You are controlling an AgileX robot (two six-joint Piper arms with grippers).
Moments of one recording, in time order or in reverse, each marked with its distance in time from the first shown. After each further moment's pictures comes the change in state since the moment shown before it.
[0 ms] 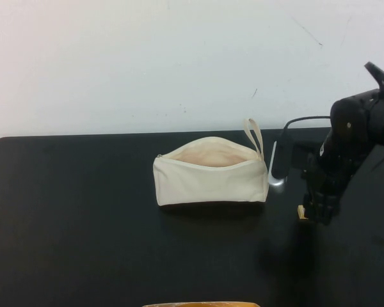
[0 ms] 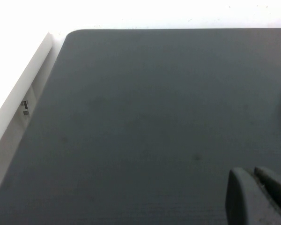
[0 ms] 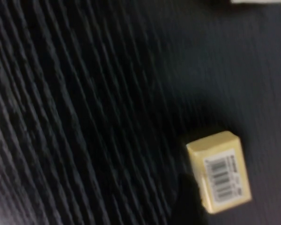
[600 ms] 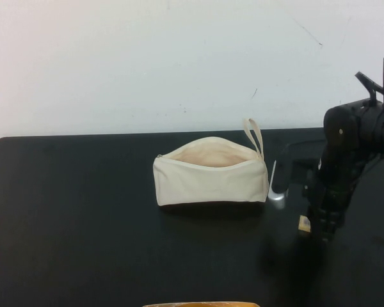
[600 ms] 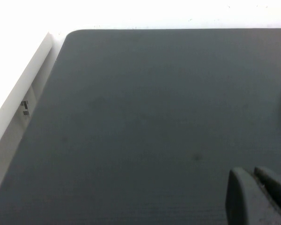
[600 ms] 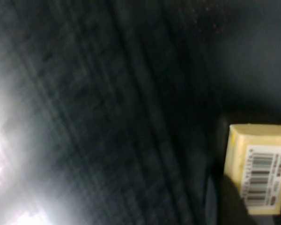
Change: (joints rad) right arm 0.000 0.055 -0.015 0.037 0.138 0.000; left arm 0.000 0.000 0.000 0.000 0.000 0.000
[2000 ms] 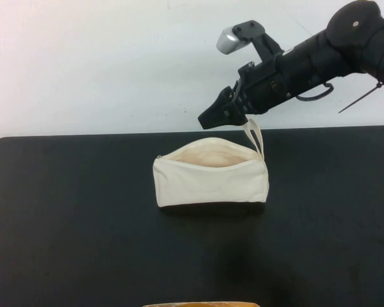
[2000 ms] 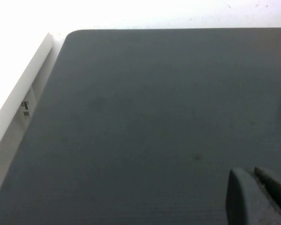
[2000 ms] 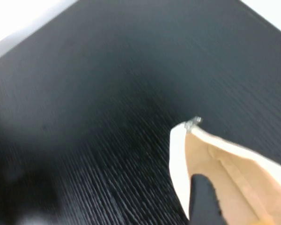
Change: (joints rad) right arm 0.000 0.043 -0.493 0.822 0.061 0.094; left arm 0.000 0.000 0.000 0.000 0.000 0.004
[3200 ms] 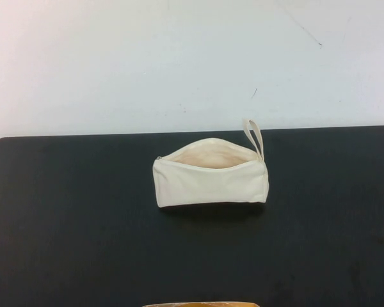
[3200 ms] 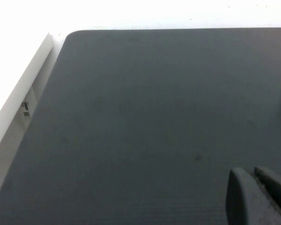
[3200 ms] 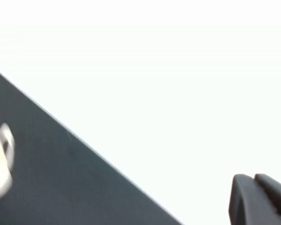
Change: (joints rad) right arm 0.030 -0.562 -0.282 -1.020 0.255 0.381; left arm 0.000 0.000 0.000 0.000 0.000 0.004
